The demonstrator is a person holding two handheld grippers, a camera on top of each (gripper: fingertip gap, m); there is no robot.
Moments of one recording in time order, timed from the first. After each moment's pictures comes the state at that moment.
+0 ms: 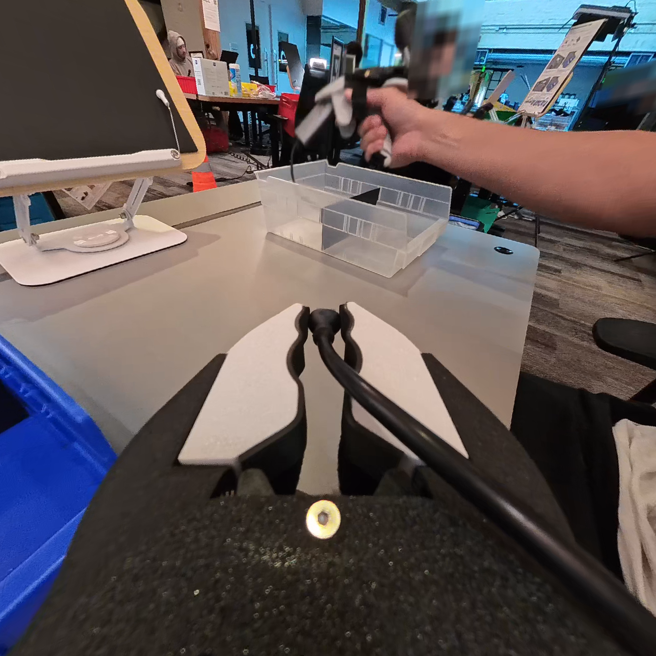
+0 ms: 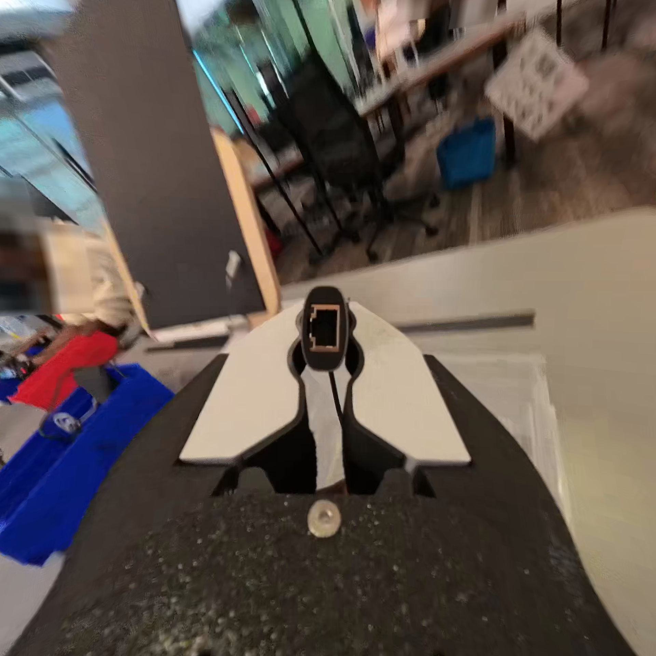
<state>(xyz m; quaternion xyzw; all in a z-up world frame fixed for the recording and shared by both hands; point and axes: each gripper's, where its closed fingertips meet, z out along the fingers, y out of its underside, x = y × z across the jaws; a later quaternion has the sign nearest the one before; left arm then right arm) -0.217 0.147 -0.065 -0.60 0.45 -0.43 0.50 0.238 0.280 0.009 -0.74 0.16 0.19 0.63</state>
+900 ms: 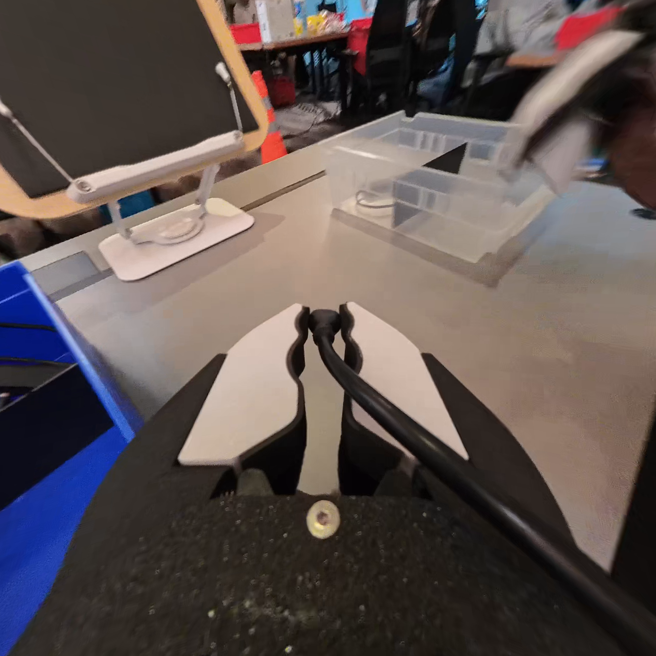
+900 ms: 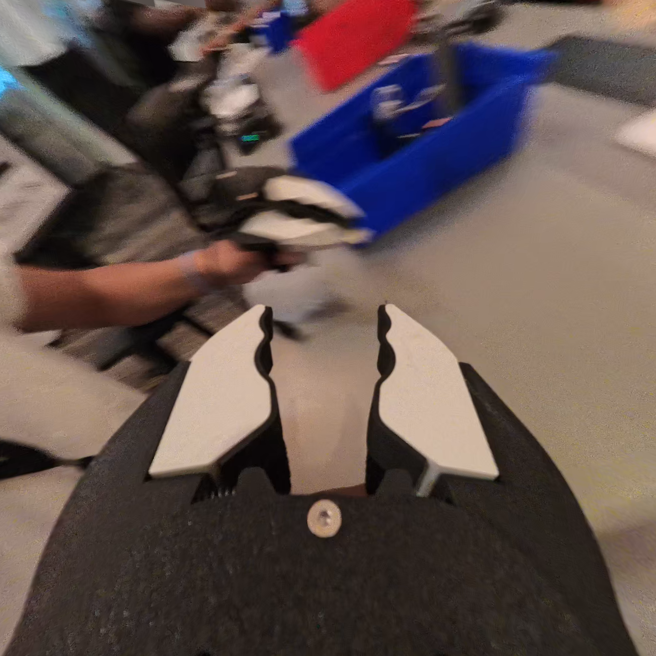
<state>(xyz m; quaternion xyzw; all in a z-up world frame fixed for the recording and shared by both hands) -0.193 0.191 -0.064 -0.65 0.46 -0.31 0.52 -0.121 0.109 -0.016 -0.79 -0.26 0.38 0.41</state>
